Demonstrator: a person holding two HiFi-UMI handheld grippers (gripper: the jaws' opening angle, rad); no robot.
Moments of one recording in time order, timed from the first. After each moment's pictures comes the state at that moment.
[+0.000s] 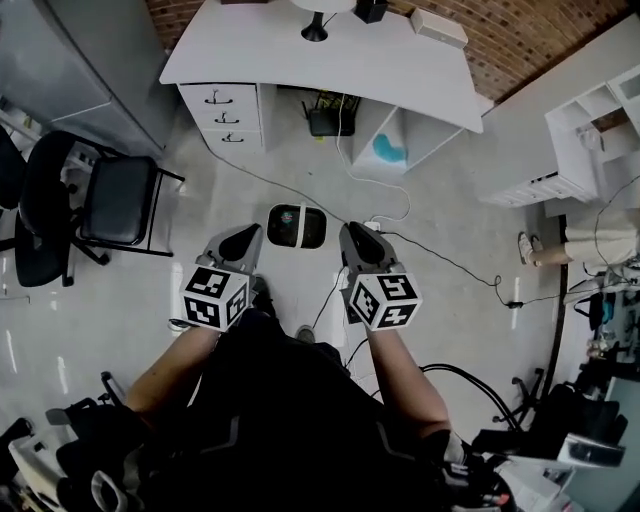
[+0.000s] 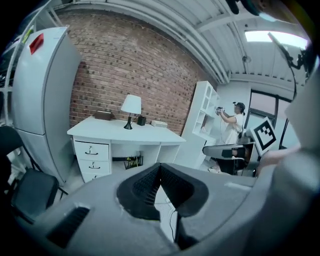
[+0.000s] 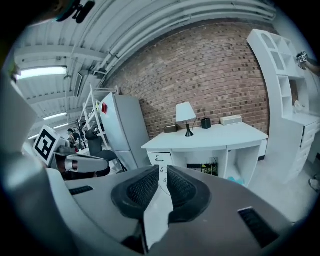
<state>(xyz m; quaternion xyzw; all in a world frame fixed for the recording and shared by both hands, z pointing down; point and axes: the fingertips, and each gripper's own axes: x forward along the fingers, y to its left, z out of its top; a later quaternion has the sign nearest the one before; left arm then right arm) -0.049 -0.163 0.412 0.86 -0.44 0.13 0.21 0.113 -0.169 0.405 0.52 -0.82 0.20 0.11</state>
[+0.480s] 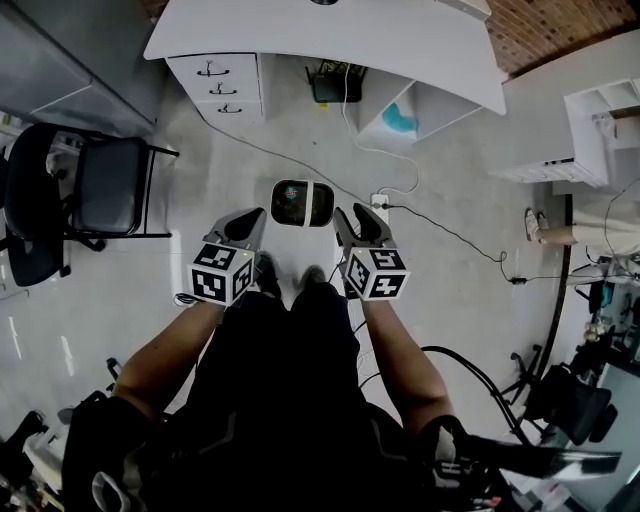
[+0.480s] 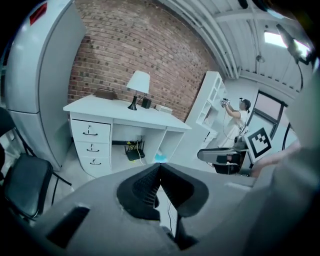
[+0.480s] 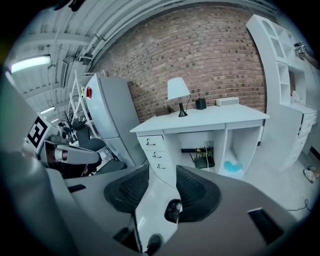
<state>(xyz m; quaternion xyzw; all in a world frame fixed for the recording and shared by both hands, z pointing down) -0.071 -0.213 0.507 0.84 -0.42 0.18 0.29 0.094 -0.223 0.519 0.53 -0.79 0.26 0.17</state>
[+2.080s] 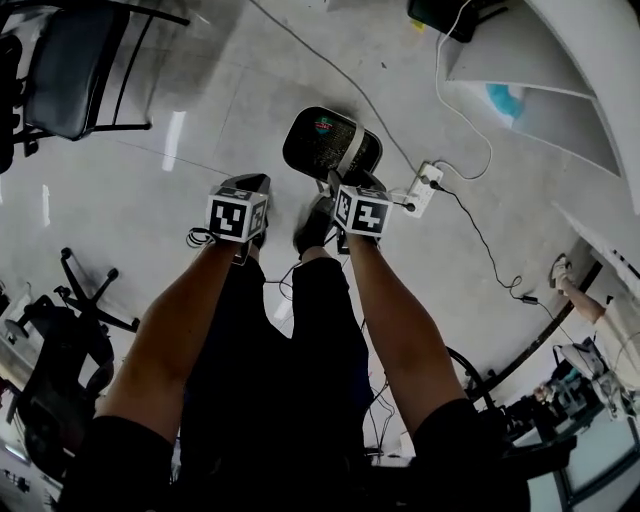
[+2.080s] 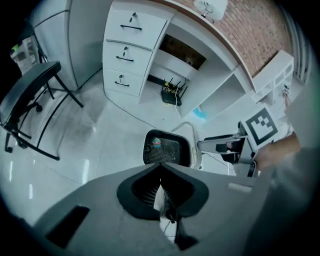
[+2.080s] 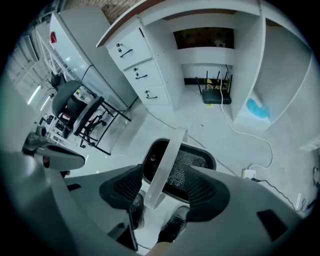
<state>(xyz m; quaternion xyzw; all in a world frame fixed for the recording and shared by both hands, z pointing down) -0.073 -0.206 0.943 0.65 -0.46 0.29 0.53 0.084 -0.272 0.965 0.40 -0.70 0.41 0.42</state>
